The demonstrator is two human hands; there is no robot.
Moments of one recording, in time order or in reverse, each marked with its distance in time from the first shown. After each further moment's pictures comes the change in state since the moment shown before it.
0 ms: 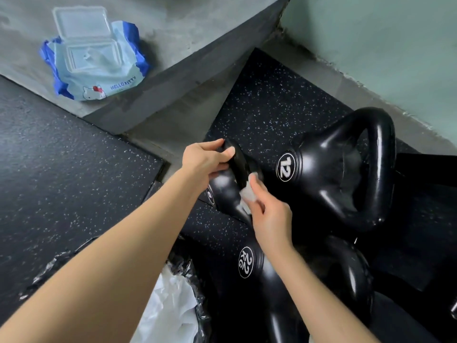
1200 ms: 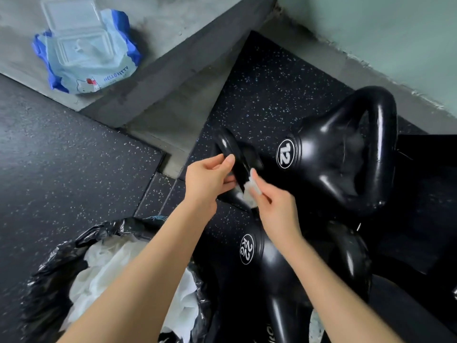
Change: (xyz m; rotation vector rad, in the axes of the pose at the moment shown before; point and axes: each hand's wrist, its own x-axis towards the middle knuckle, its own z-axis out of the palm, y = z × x) left_hand -0.039 -0.045 0.017 -0.133 0.071 0.047; right_hand 0.000 0.030 -0.011 0.130 -0.095 0.051
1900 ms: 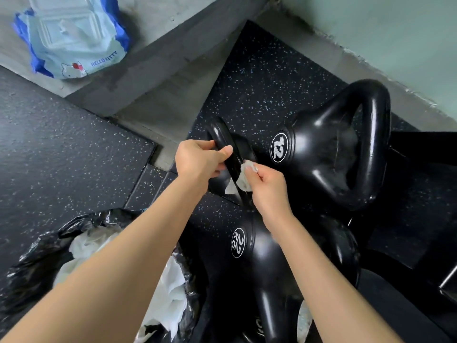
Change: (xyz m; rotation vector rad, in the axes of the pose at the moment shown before) left_hand 0.010 0.015 0.006 0.244 0.067 0.040; right_hand 0.018 -0.017 0.004 0.111 0.022 0.126
